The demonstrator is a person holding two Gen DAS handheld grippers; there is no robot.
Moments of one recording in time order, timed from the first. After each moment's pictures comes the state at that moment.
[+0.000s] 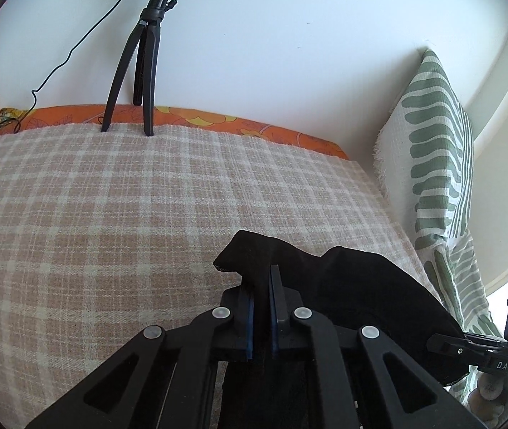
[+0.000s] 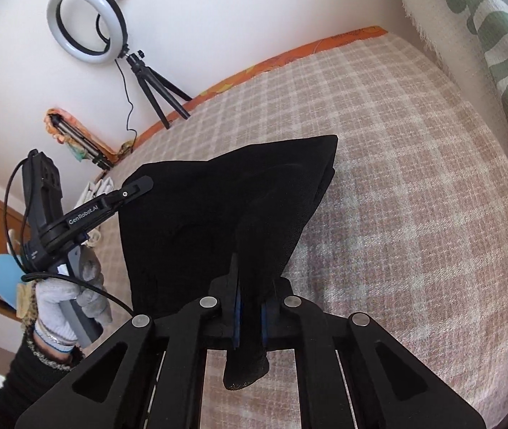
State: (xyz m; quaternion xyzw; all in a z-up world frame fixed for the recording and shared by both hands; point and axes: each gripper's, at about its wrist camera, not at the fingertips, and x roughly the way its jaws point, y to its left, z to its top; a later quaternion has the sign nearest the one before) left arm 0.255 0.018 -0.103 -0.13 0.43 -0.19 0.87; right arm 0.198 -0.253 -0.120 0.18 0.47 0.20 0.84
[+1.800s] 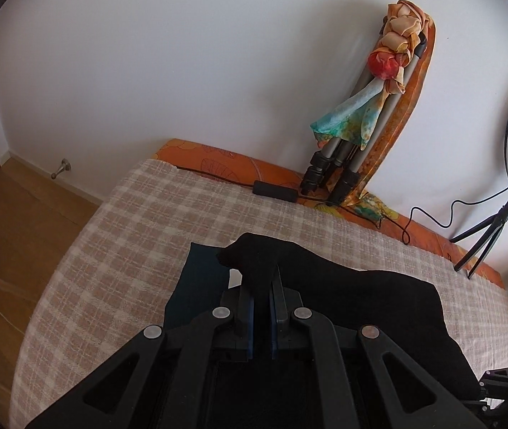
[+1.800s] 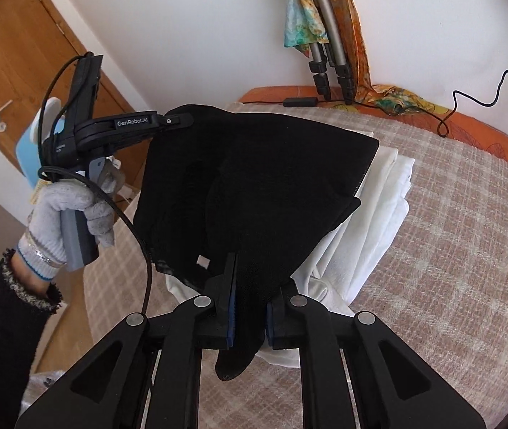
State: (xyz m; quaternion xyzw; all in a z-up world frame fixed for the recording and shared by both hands) left arm 0.268 0.571 -0.101 -0.18 0.40 0.08 0.89; right arm 0.269 0.274 -0.115 -0.03 0.45 0.46 0.76
